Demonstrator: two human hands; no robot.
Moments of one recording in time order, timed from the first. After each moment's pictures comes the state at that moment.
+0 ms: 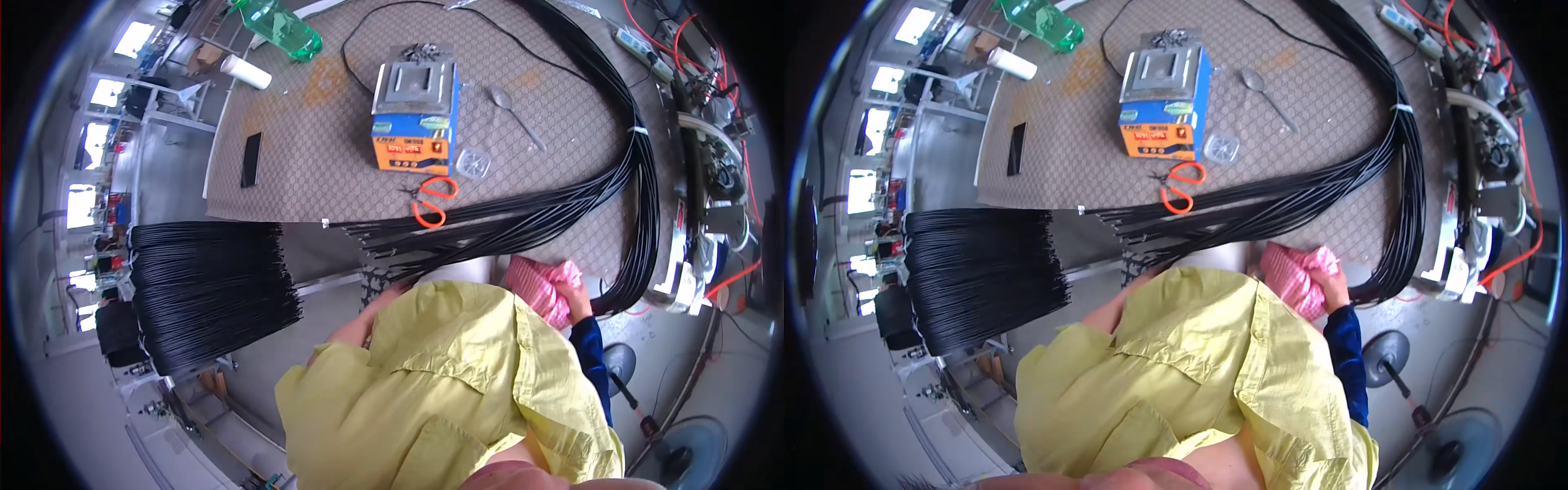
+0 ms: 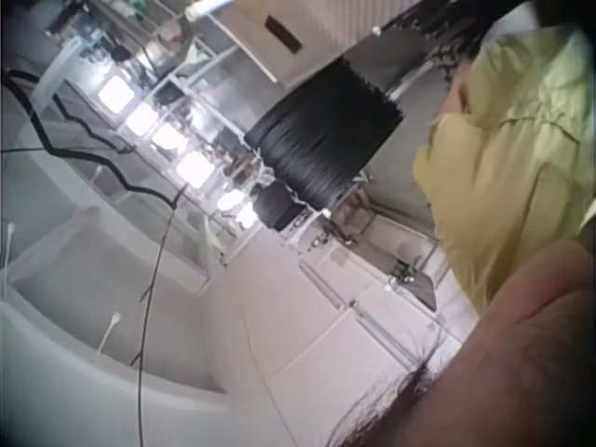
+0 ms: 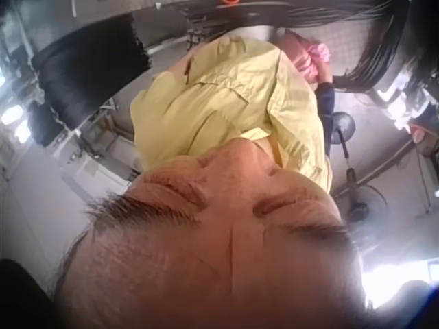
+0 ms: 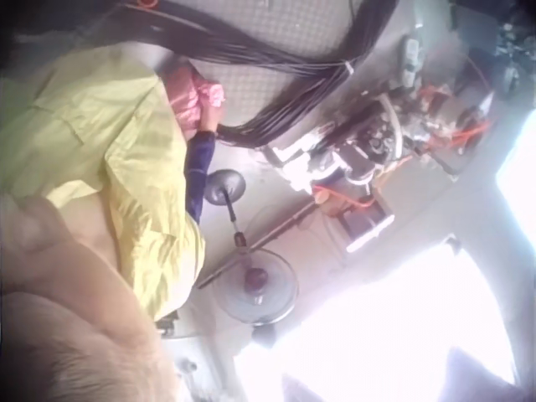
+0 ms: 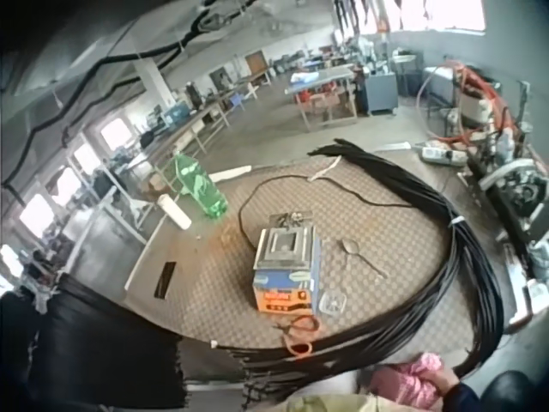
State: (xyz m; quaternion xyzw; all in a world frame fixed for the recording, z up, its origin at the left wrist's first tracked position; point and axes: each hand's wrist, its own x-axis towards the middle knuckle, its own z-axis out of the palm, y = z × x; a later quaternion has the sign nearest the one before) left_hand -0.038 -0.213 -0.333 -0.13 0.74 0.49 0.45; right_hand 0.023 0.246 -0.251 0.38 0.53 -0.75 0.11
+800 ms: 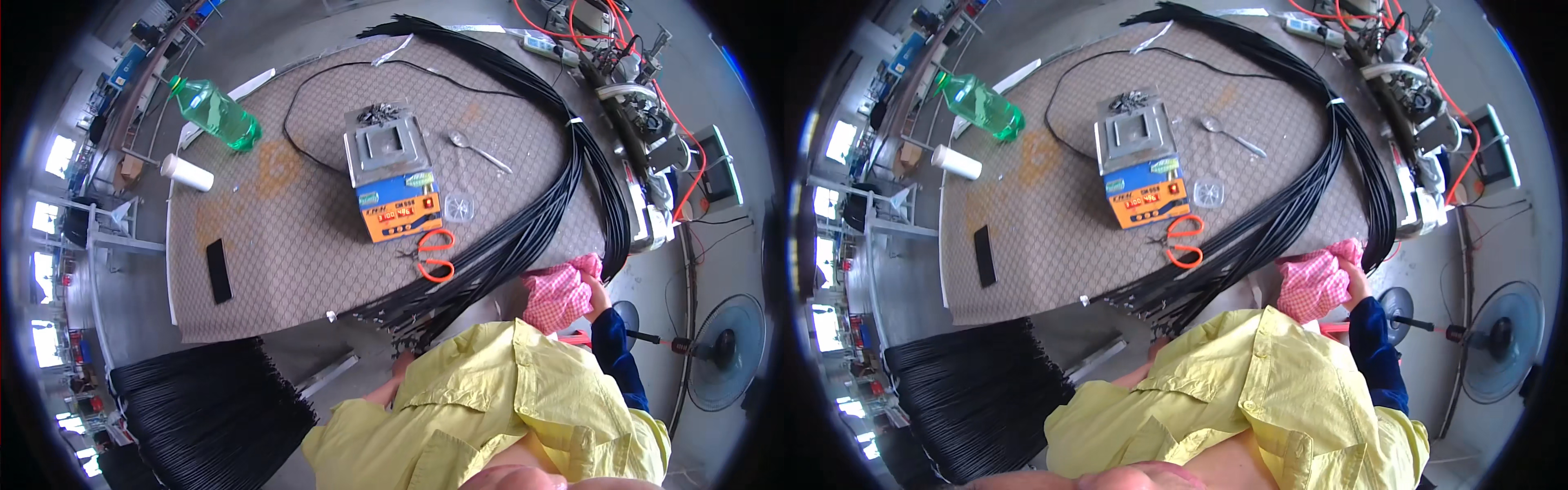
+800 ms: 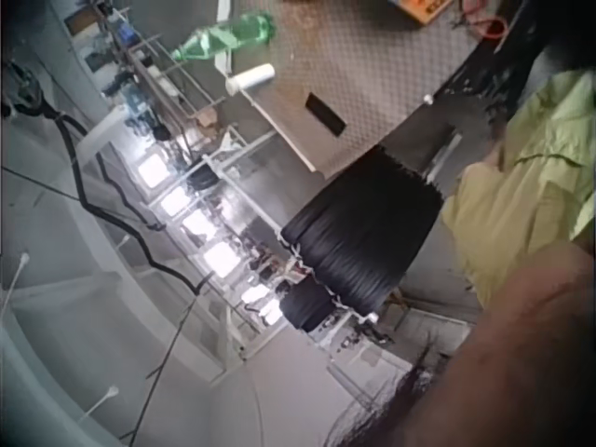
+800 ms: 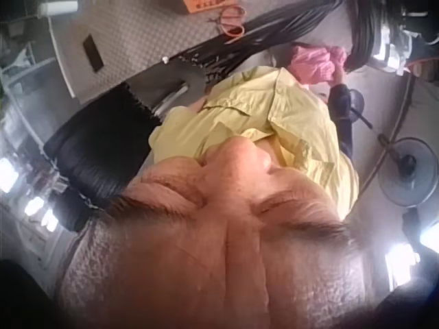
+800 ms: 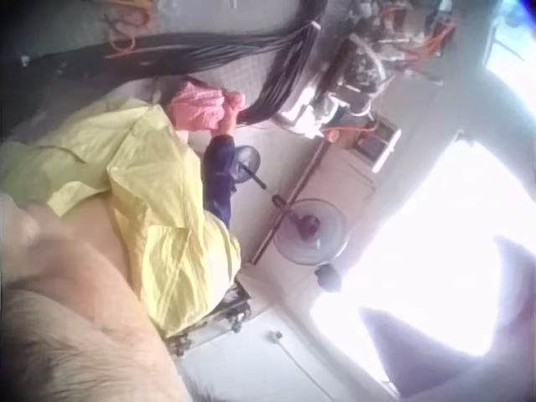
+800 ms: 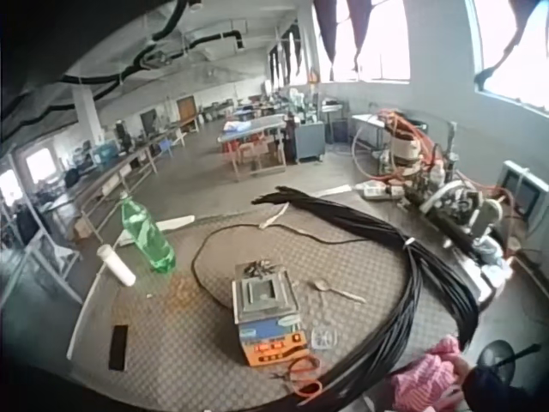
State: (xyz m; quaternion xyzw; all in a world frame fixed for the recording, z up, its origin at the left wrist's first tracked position) left_hand -0.045 -0.250 -0.365 0.04 0.85 0.18 0.49; right_hand 0.033 0.213 -0.194 0.37 0.33 -0.87 -0.05
